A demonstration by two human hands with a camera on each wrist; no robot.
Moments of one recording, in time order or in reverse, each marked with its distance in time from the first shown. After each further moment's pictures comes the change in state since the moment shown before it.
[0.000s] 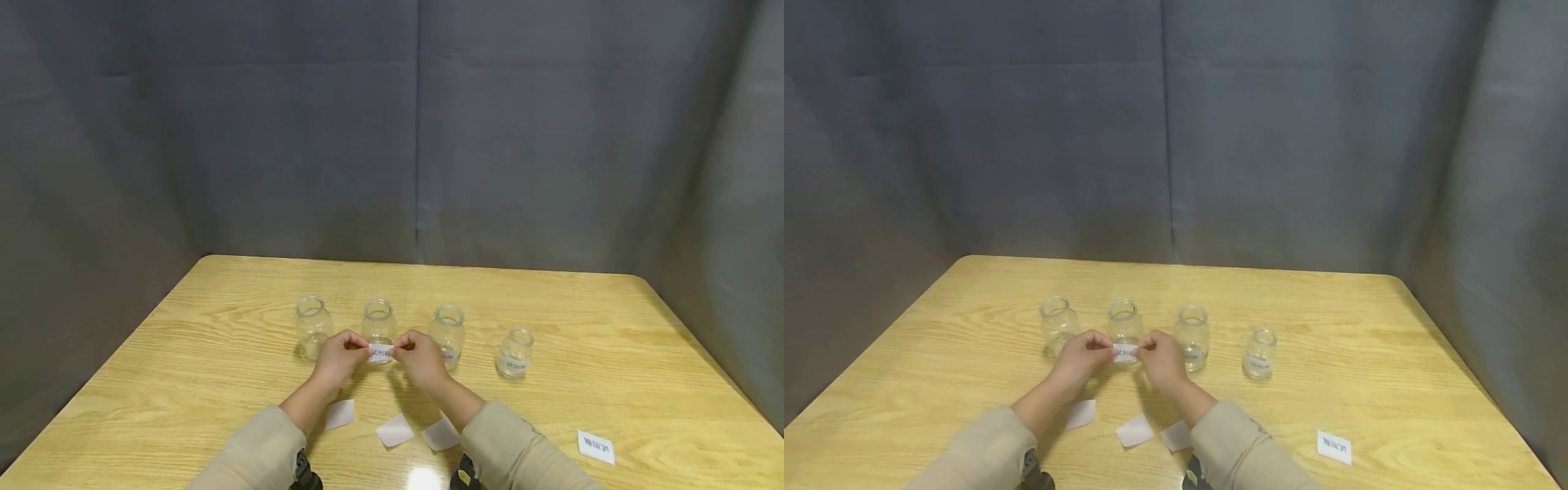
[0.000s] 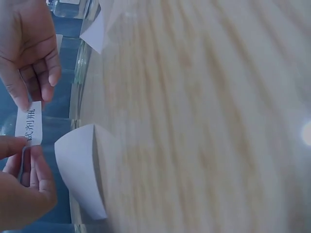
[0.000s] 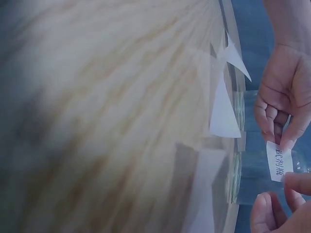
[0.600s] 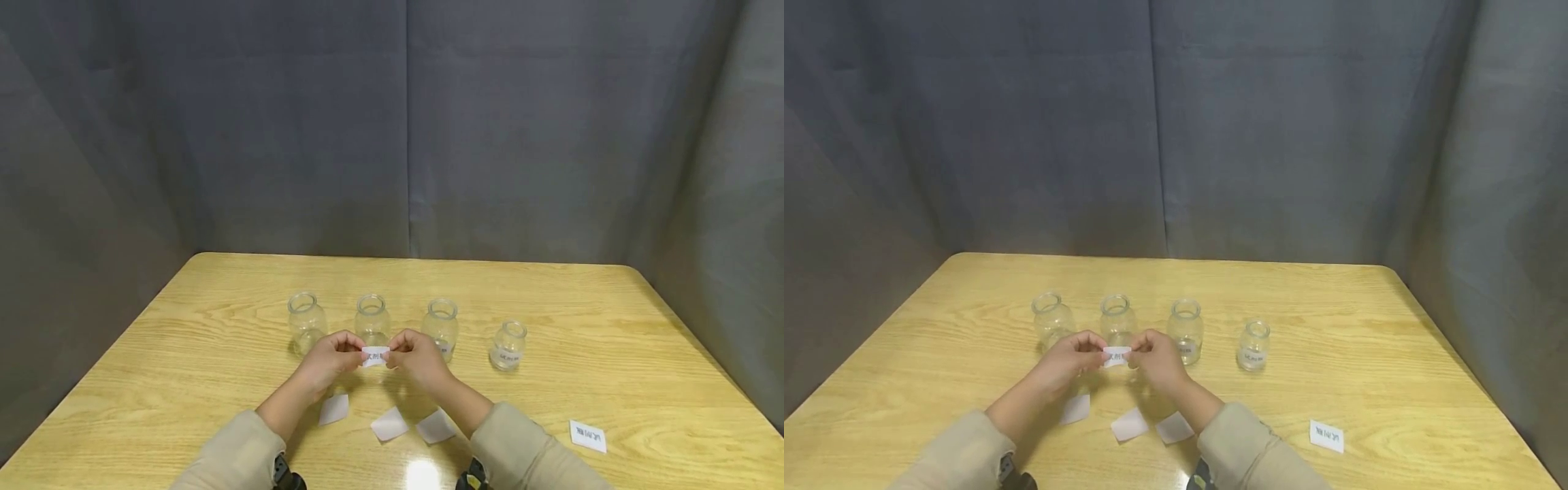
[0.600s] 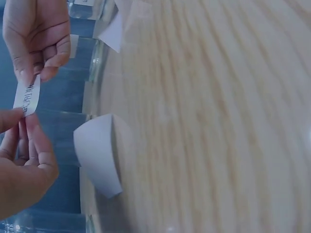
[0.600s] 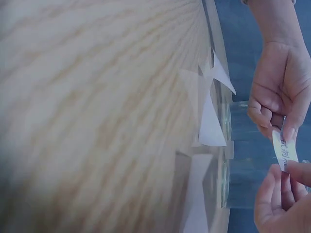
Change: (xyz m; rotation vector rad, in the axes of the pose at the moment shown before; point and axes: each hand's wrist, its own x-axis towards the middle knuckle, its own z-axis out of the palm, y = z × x) left_hand -0.010 0.005 -0.013 -0.118 -0.258 -0.008; right_hand -0.017 -0.010 -0.009 0.176 -0.056 -0.037
